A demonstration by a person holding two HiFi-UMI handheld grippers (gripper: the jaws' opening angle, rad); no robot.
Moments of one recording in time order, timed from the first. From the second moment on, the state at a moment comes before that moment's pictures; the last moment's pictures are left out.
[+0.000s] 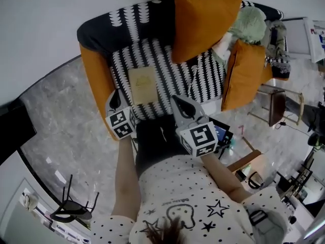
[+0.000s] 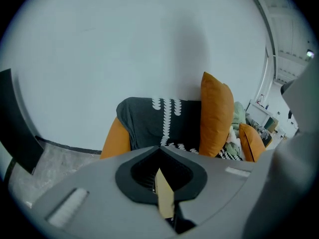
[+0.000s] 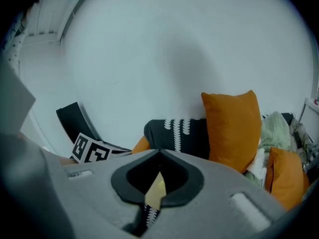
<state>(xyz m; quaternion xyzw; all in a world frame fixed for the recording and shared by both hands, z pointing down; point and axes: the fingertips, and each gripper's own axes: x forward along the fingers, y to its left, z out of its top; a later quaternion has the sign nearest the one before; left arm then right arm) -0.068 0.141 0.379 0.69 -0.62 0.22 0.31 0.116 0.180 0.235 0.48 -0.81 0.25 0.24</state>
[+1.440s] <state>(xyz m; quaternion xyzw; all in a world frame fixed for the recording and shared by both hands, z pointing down) -0.063 0.170 0.222 0.75 -0.61 0.12 0.24 0.089 0.173 0.172 0.47 -0.84 0.20 0.19</state>
